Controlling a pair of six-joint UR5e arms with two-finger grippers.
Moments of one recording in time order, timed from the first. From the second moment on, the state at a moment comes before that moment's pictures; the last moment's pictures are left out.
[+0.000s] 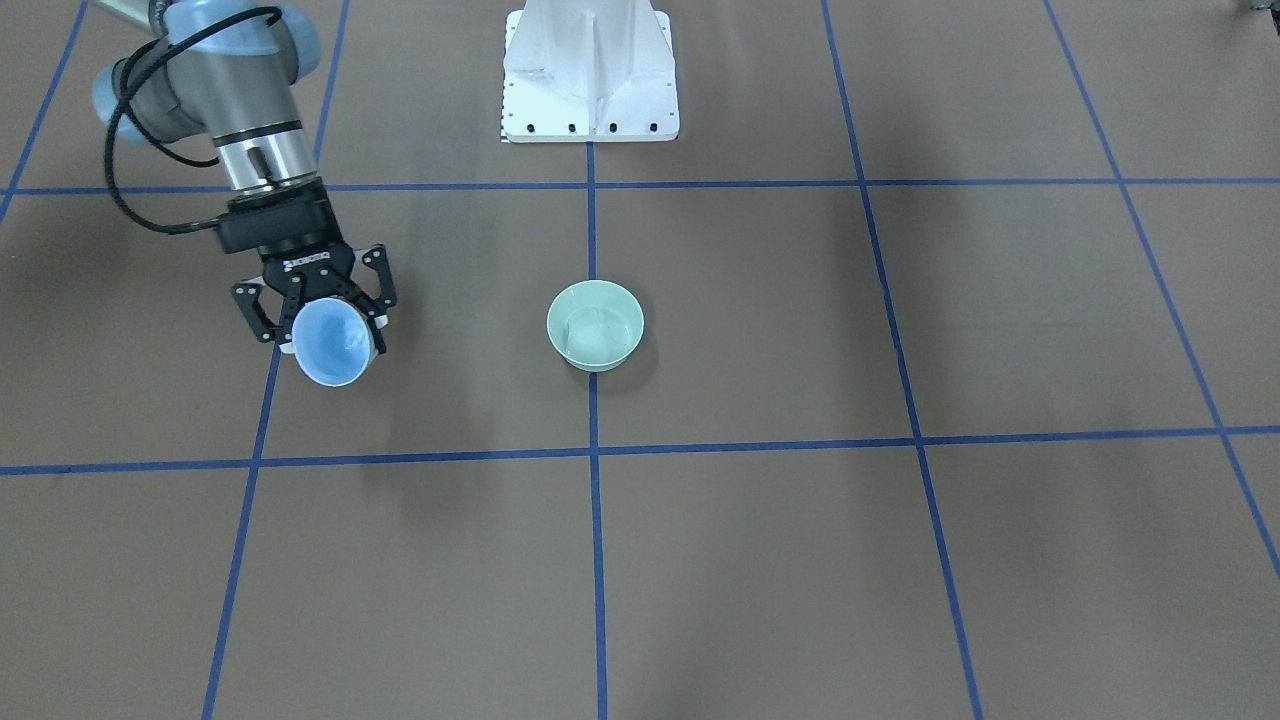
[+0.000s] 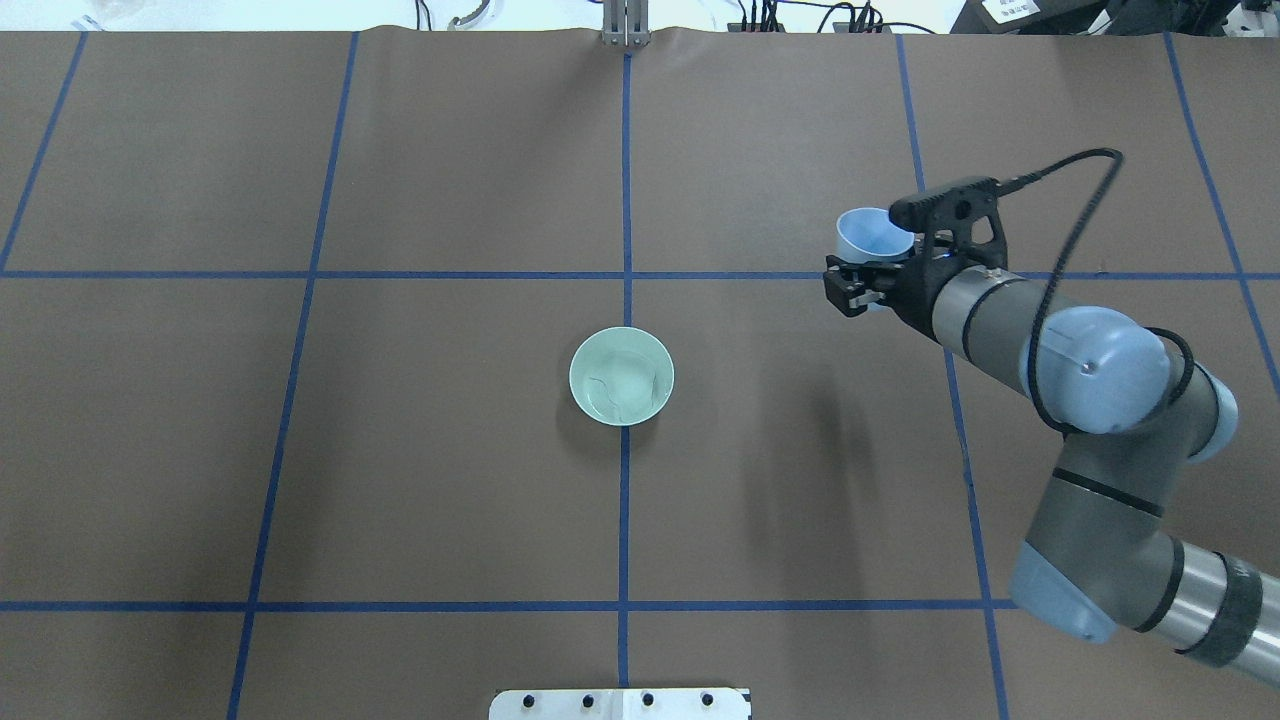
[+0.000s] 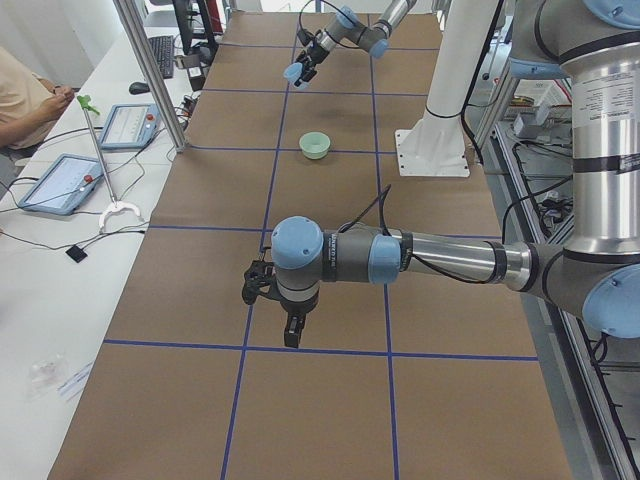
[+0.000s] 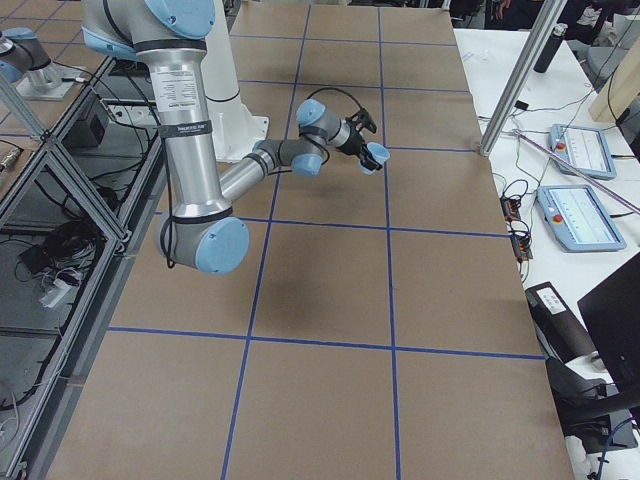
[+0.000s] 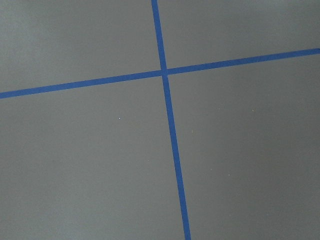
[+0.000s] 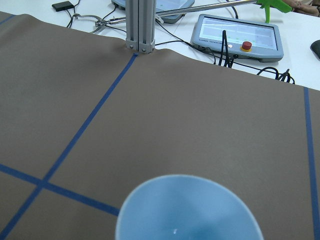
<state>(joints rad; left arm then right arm) -1.61 -1.43 -1.82 -1.49 -2.37 0.15 0.58 -1.44 1.82 -0.73 1.32 0.85</state>
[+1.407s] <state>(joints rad) -1.61 -1.41 -1.84 -1.50 -2.41 0.15 0.62 -1.65 1.42 -0.12 1.05 0.86</state>
